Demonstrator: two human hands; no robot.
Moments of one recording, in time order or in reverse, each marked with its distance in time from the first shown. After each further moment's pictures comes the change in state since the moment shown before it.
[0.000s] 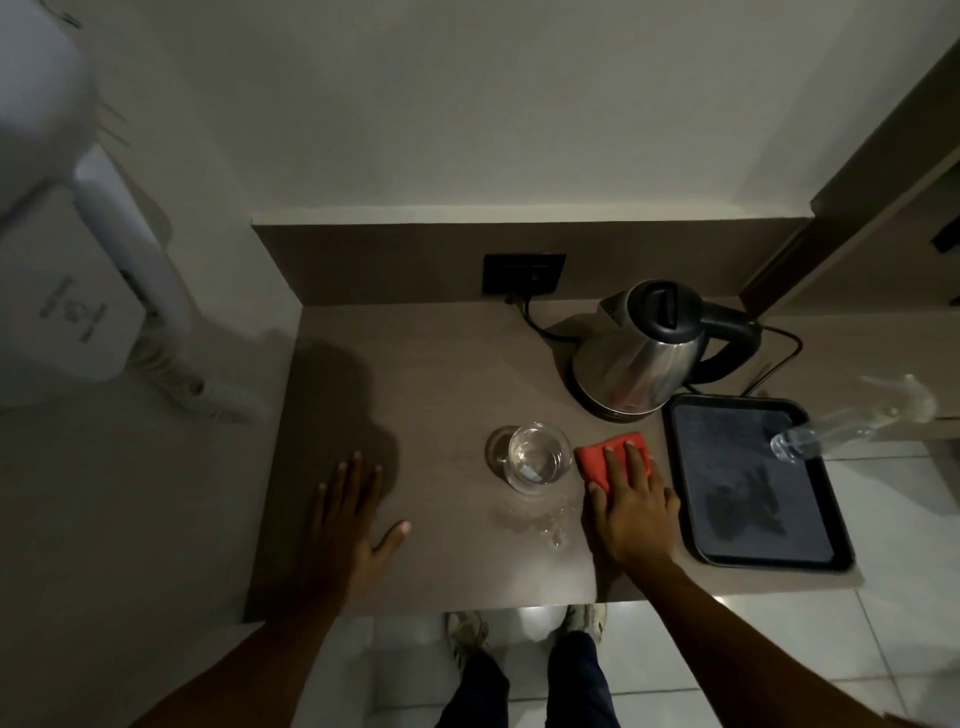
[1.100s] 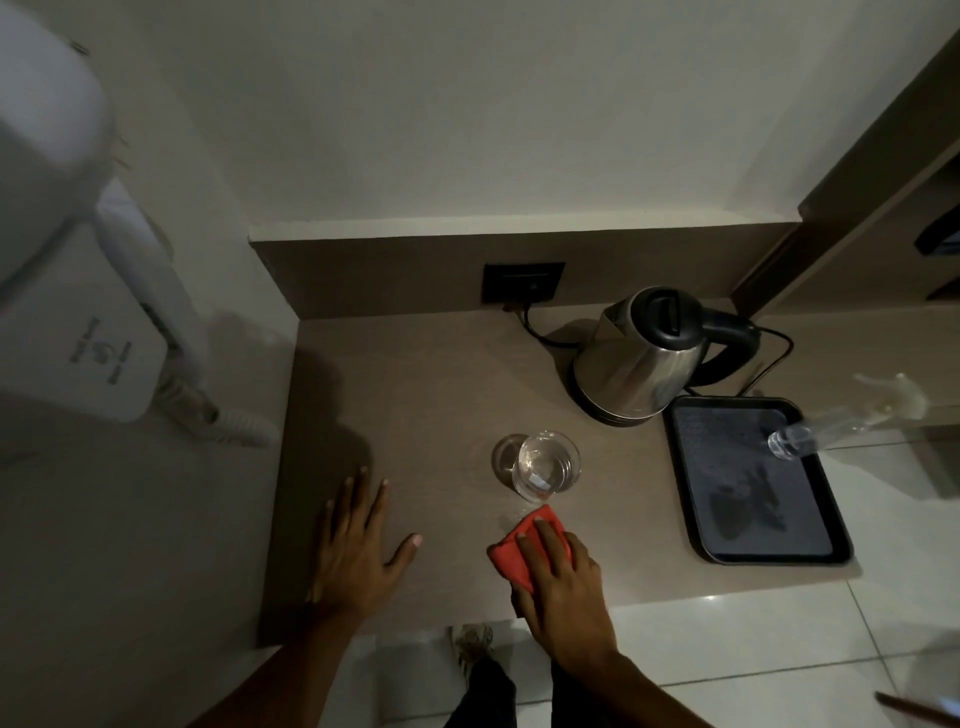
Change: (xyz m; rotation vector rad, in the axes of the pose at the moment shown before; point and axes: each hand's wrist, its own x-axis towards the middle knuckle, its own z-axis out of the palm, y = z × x) left_hand 0.002 -0.005 0.005 -0.023 -0.015 -0.029; right_hand -0.097 -0.073 0.029 0.022 -0.101 -0.330
